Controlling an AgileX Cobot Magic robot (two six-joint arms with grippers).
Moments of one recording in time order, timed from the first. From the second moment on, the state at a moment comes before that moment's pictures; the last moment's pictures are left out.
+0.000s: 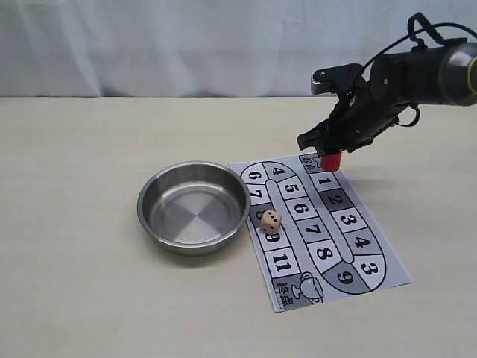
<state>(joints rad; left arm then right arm) 0.02 0.00 0.01 0.05 0.25 -0.10 0.20 2.08 -1.44 -0.02 0.51 -0.06</state>
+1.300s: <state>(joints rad) 0.02 0.00 0.01 0.05 0.25 -0.10 0.20 2.01 -1.16 0.05 0.27 -0.06</state>
